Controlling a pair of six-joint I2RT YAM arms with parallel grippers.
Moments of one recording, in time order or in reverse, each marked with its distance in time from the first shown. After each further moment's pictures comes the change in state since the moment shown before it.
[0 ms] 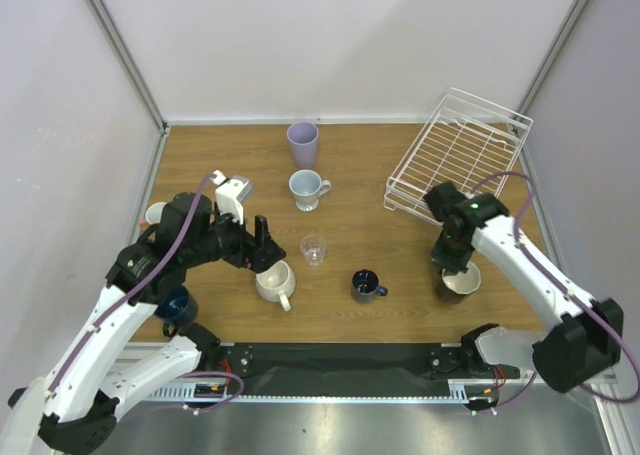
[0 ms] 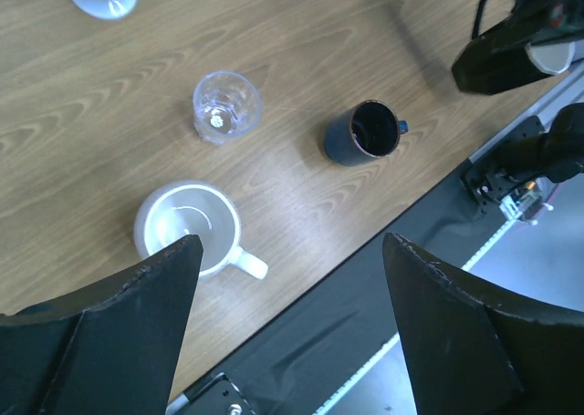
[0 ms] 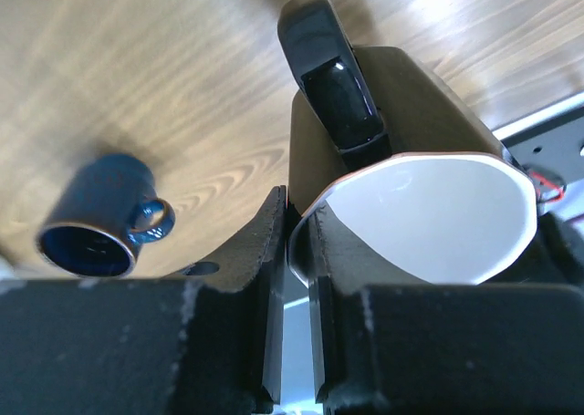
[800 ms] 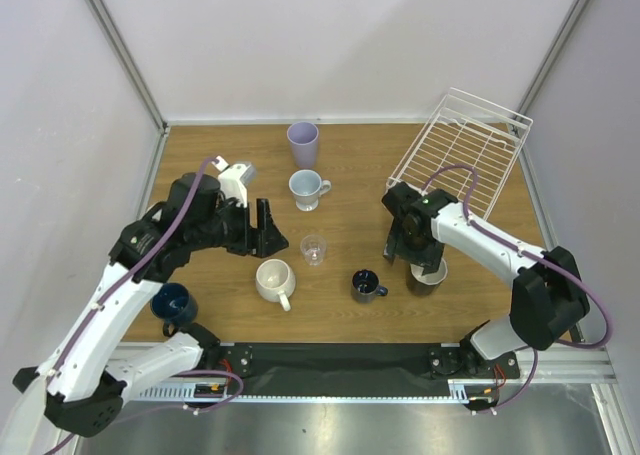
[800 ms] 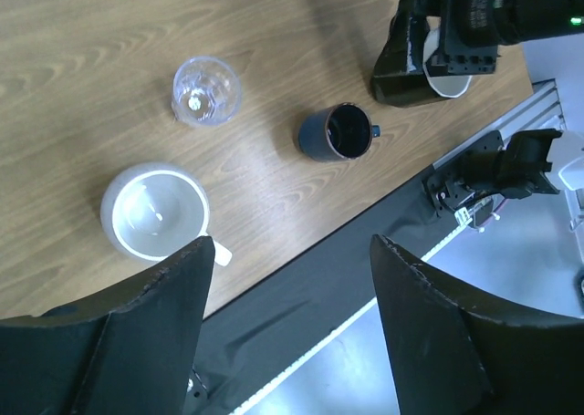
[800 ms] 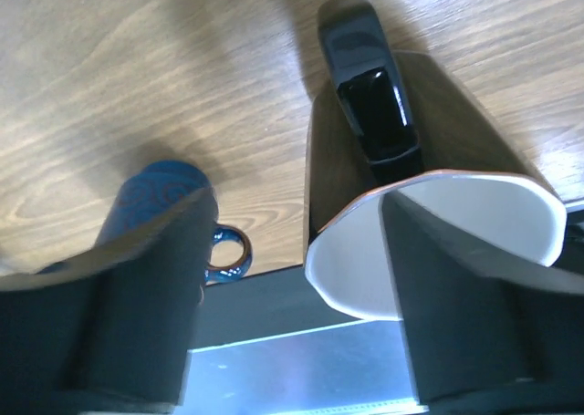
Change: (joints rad) left arm 0.000 0.142 0.177 -0.114 0.012 -0.123; right arm 0.229 0.276 0.027 0.219 -0.034 0.011
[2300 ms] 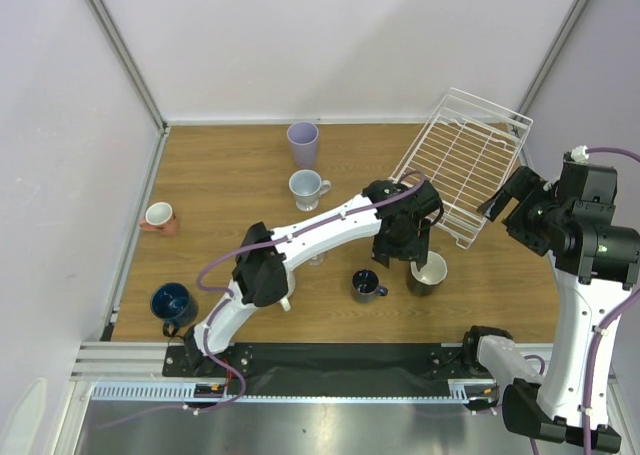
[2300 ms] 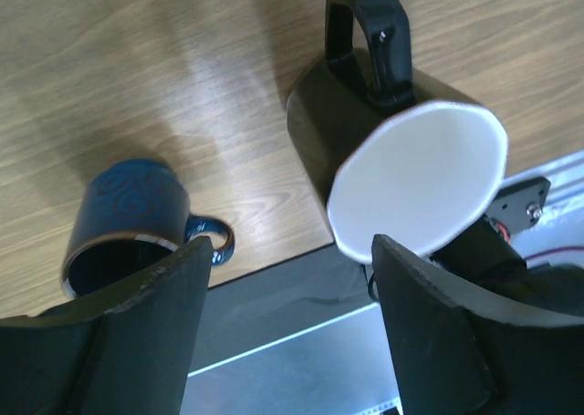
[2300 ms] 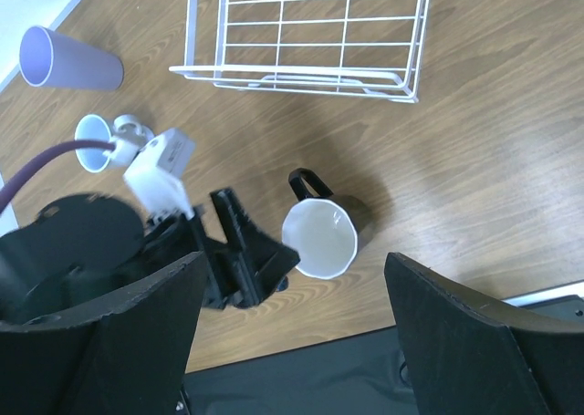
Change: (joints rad) left arm -0.527 1.325 0.966 -0.216 -0.206 -0.485; right arm -0.764 -0.516 0.461 -0.290 -0.337 -0.451
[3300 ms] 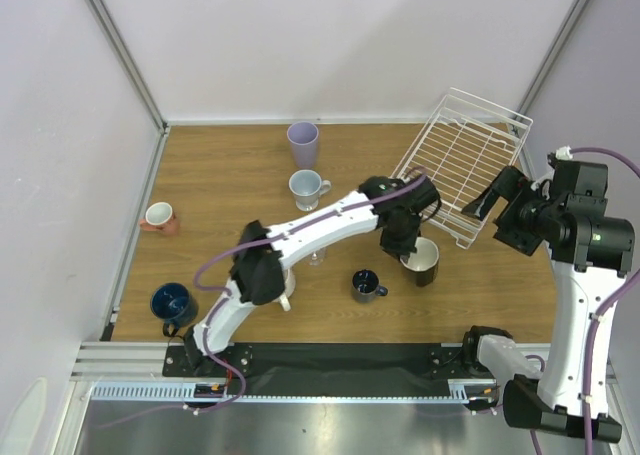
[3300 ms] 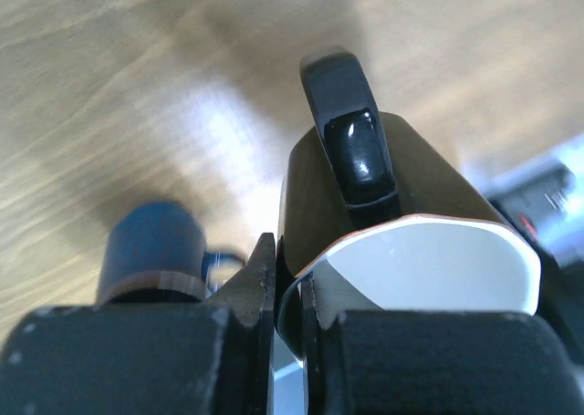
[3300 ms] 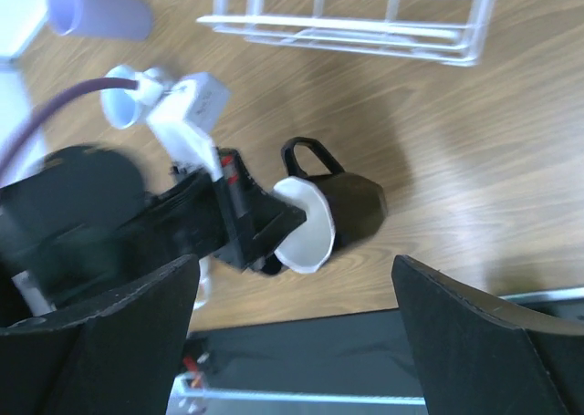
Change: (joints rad) left arm 0.019 0.029 0.005 0.066 0.012 0.140; right arm 0.000 0.008 -0.047 -0.007 -0.125 0.000
